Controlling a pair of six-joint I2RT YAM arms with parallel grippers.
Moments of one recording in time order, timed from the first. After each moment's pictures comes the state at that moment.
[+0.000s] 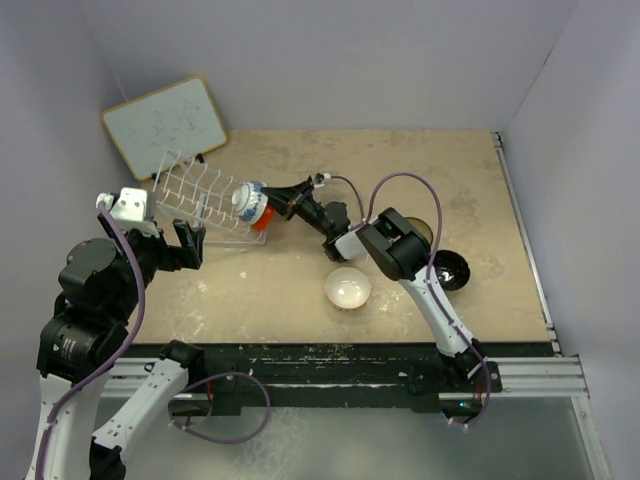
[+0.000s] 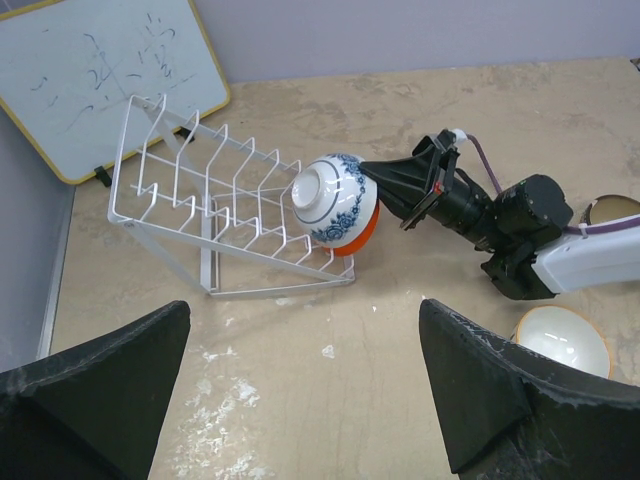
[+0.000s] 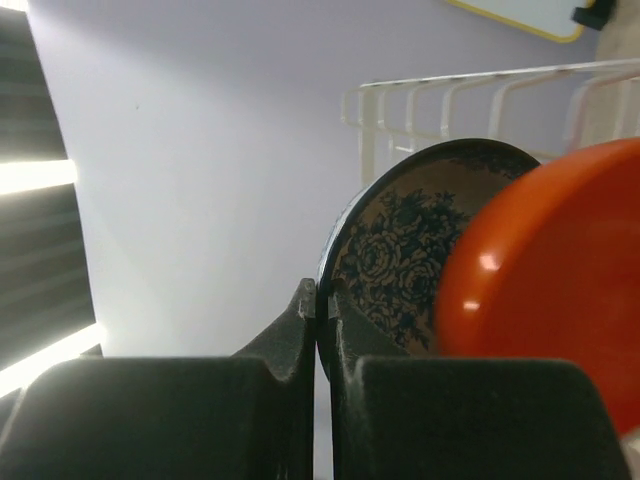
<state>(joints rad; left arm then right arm) -0.31 0.59 1.23 -0.83 -0.13 -0.09 0.69 2.52 1.44 1.44 -0.25 1.87</state>
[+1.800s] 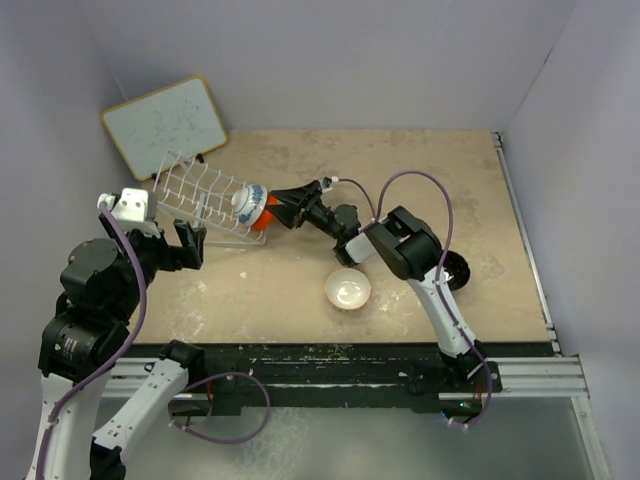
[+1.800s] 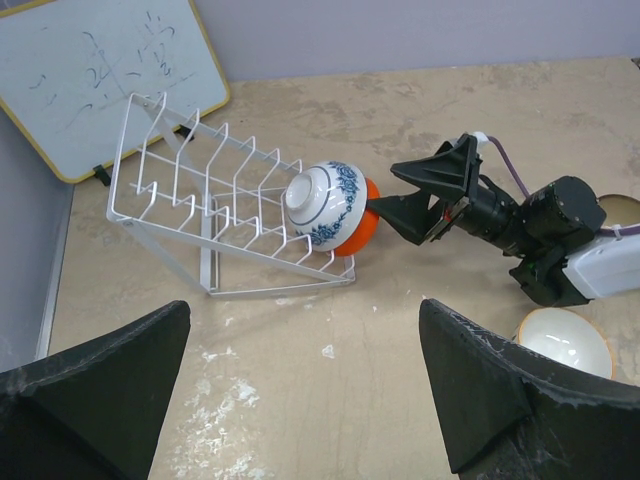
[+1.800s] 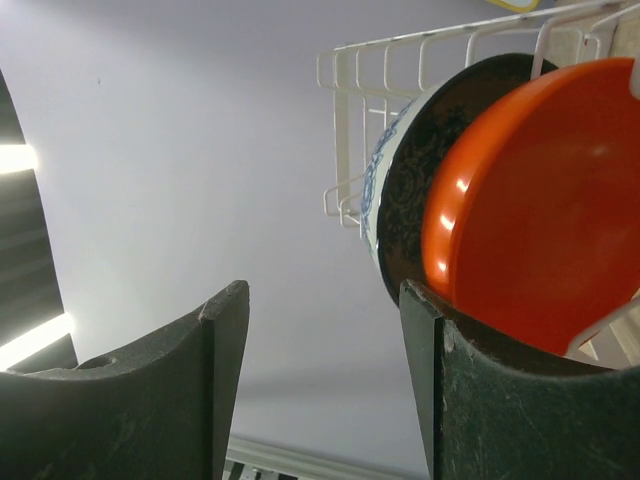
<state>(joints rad) -0.31 0.59 1.21 -0.82 -0.13 -0.09 0.66 2.46 1.29 1.45 -0.34 1.82</state>
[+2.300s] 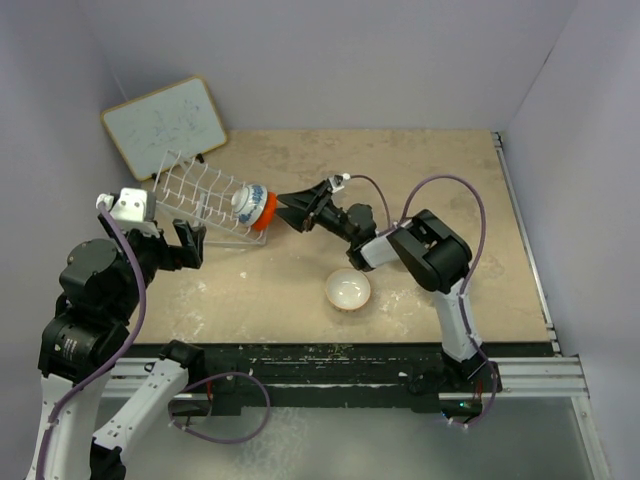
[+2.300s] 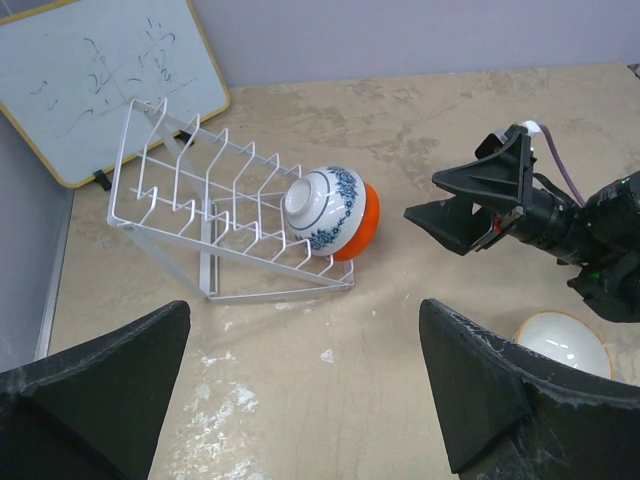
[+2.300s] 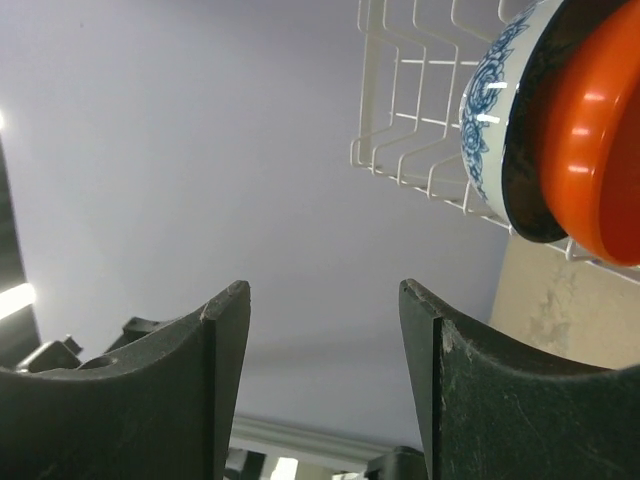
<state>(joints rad) -0.31 0.58 1.21 -0.82 -0.13 -0.09 0.66 2.20 1.05 1.41 -0.35 1.73</state>
